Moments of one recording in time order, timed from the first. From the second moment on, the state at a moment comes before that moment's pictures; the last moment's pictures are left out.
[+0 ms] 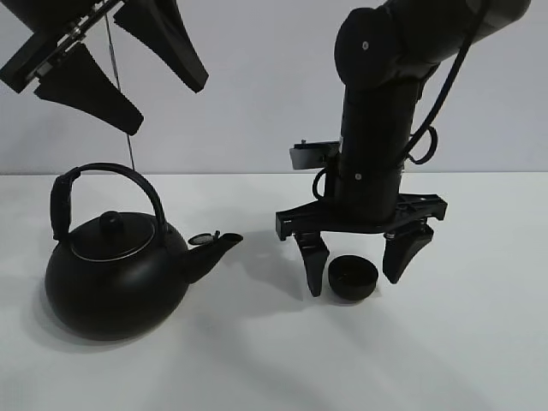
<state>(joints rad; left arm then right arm) -0.36 1.63 -1.31 -0.66 0.99 0.15 0.48 2.09 -1.42 -0.03 0.92 0.23</state>
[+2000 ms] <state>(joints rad) -0.36 1.63 -1.31 -0.66 0.98 0.15 0.50 2.12 -1.67 0.07 1.10 0.23</state>
